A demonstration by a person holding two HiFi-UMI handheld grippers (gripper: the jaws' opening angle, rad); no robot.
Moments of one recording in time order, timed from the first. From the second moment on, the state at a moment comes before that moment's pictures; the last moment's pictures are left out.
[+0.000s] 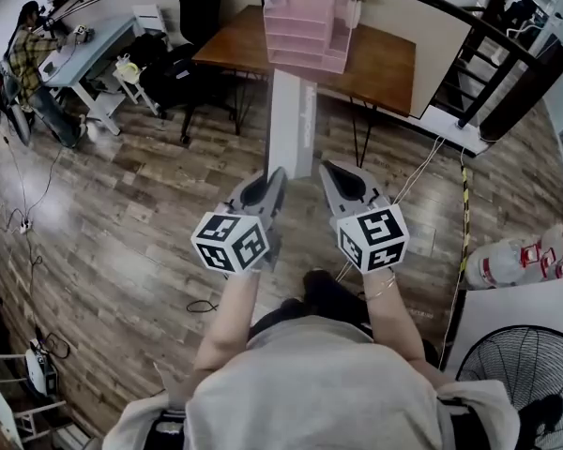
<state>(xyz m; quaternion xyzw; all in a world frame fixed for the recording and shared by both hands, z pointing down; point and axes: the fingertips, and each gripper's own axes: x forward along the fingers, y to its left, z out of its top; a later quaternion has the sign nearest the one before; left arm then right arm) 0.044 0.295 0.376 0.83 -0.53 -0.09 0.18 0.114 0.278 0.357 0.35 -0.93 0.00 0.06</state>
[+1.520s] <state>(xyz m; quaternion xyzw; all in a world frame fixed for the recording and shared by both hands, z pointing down) -0.041 -0.065 0.373 0.81 -0.55 -0.10 0.18 0.016 -0.089 0.343 0.30 -0.95 0.02 0.03</state>
